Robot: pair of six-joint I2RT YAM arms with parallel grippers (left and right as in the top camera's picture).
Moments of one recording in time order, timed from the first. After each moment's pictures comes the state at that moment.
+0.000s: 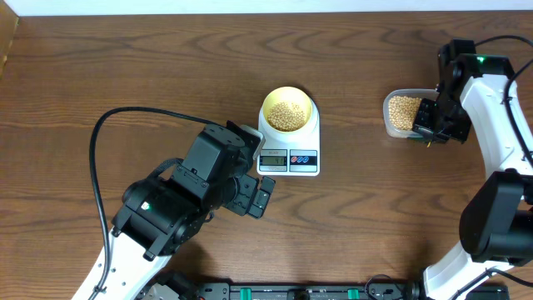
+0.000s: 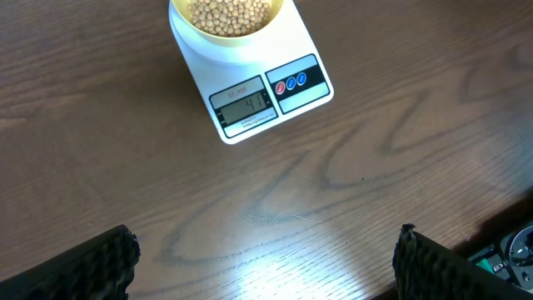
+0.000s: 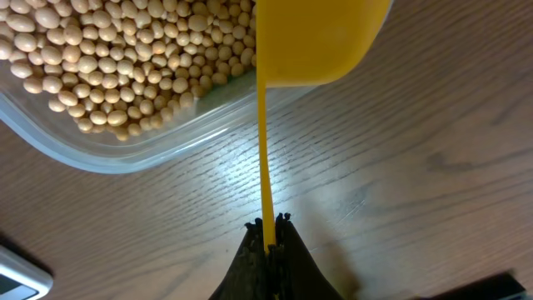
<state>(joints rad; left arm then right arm) -0.61 1.08 1.22 -1.13 0.04 -0.15 -0.07 1.85 1.54 -1.29 0.05 0.38</state>
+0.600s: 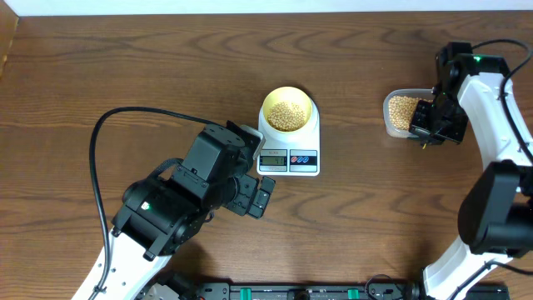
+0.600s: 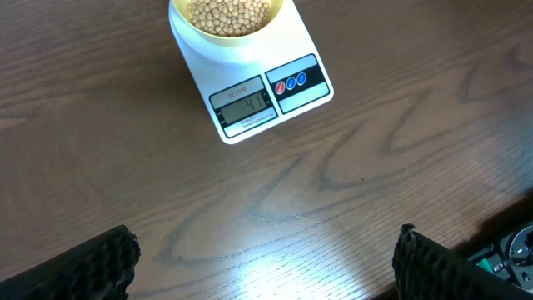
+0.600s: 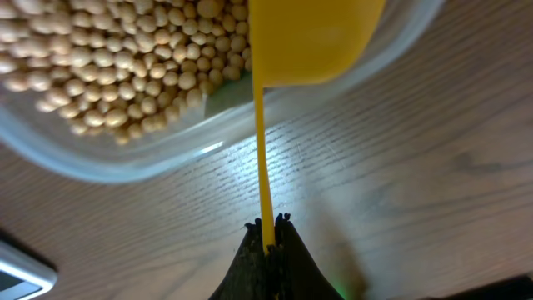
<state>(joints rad) -0.61 1.08 1.22 -1.13 0.04 -0.15 -0.07 1.91 1.54 -1.29 0.02 0.37</state>
